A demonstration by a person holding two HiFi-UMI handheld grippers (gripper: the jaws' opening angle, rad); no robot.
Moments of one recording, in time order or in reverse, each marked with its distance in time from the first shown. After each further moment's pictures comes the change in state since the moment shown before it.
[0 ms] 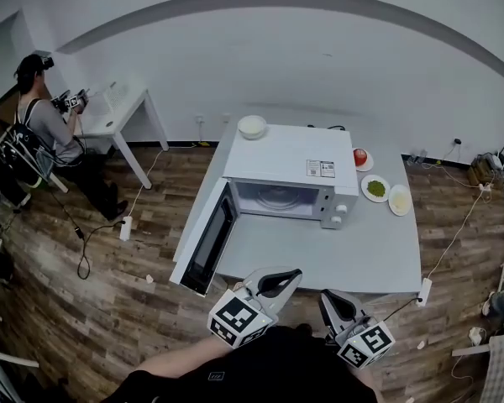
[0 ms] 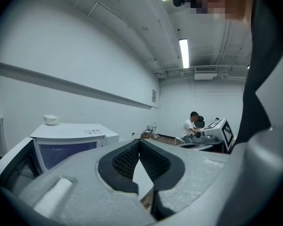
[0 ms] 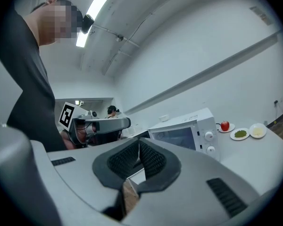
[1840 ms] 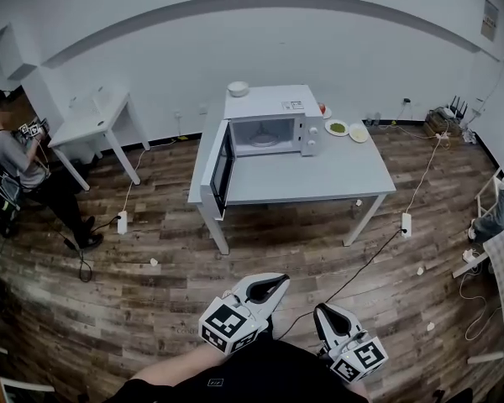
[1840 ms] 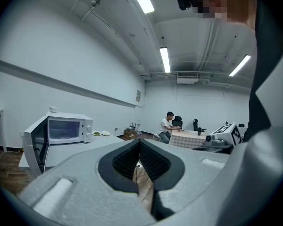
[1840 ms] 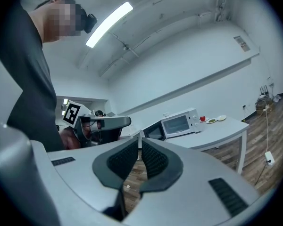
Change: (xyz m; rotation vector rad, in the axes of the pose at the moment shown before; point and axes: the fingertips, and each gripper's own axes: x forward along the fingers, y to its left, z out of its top) left arm -0.302 -0.257 -0.065 -0.012 0.017 -0.153; right arm -0.231 0.348 -0.122 0.010 -0.069 -0.242
